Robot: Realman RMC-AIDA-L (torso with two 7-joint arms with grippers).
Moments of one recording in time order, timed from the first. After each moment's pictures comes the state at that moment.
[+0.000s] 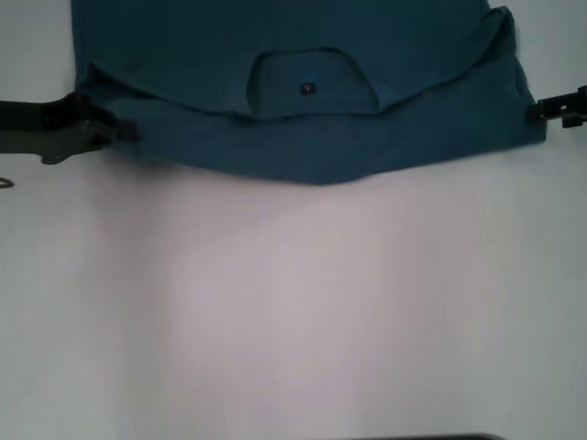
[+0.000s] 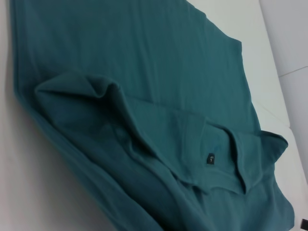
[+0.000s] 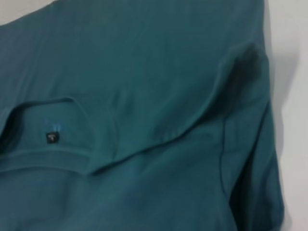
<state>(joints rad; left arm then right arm) -0.57 -1.99 -2.40 -0.77 -0.95 1.46 -2.59 0.63 1.89 -0.64 -0.72 -2.49 -1.35 2.33</state>
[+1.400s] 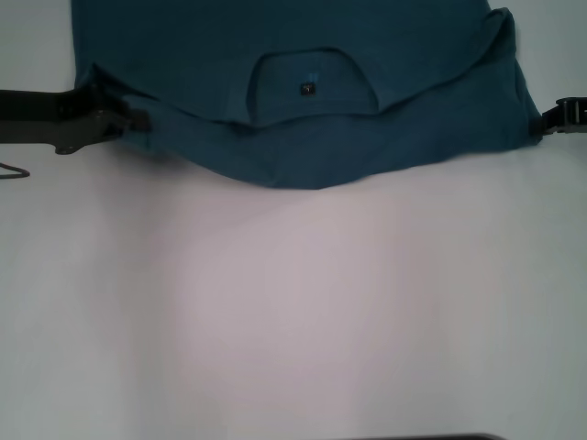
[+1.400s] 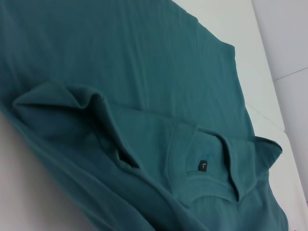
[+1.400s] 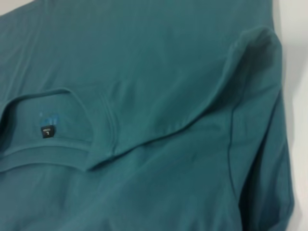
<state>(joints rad) -0.60 -2.00 -2.40 -0.77 -0.95 1.44 -2.60 0.63 1.94 -0.64 -0.72 -2.52 -1.30 2.34</state>
